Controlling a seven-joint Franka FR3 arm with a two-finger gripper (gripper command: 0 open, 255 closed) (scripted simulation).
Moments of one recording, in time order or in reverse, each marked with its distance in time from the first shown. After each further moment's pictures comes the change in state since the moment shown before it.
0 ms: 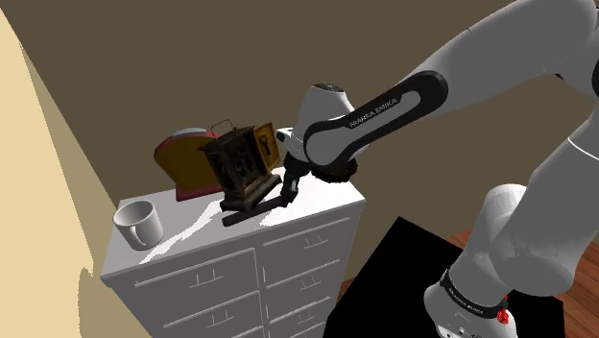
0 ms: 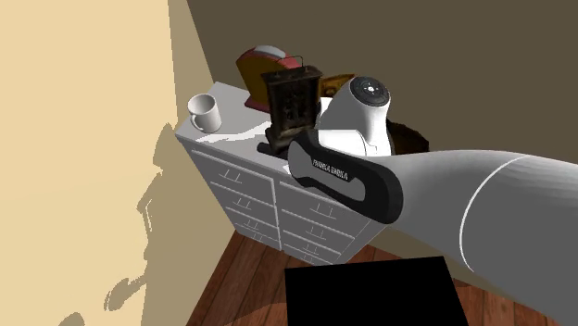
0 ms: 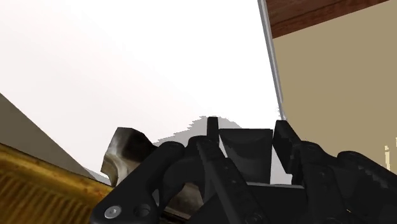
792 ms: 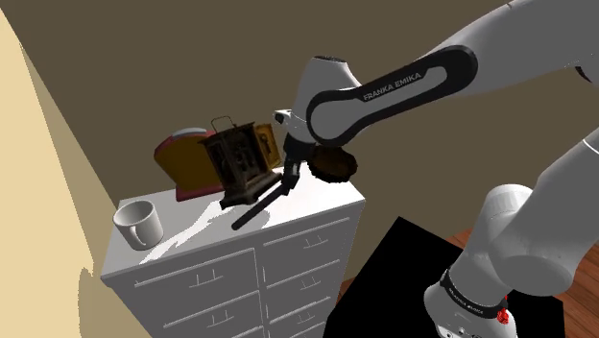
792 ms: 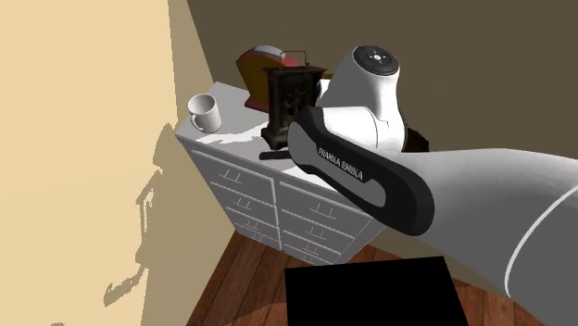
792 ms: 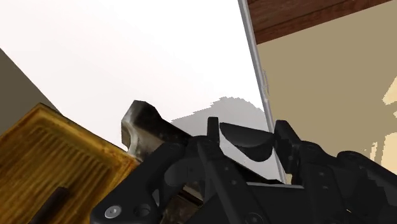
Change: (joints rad) arm -0.010 -0.089 0.008 0.074 -0.040 -0.192 0.049
